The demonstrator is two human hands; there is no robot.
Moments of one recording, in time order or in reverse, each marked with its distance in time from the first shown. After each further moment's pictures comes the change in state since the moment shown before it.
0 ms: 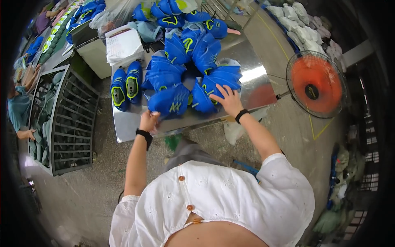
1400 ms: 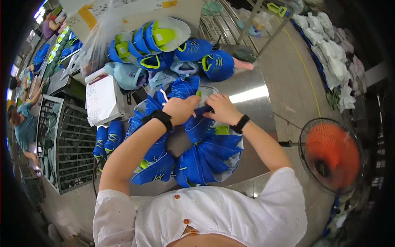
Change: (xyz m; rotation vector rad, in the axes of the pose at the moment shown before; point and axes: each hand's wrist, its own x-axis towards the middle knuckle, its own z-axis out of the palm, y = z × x) left_hand 0.269 0.304 0.150 1.151 -0.379 0.628; right_hand 0.217 0.241 0.088 0.586 -0.177 -0.052
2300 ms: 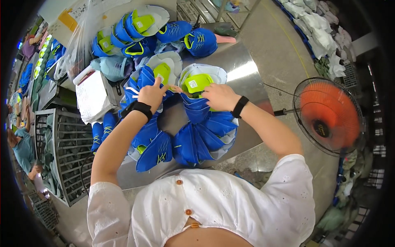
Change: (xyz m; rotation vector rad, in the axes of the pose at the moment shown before) left_hand -0.049 -0.026 0.029 0.333 0.117 -0.075; right_hand -0.059 -0.046 -0.013 -0.240 -0.155 0.002
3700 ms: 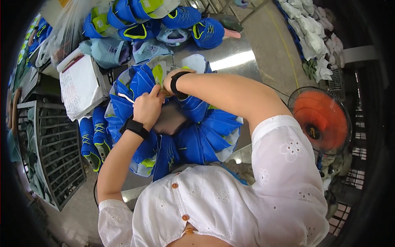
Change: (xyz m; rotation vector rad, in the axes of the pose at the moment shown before) left_hand -0.049 -0.020 0.034 -0.365 0.260 -0.055; right_hand 0.191 -0.096 -0.023 0.041 -0.773 0.440
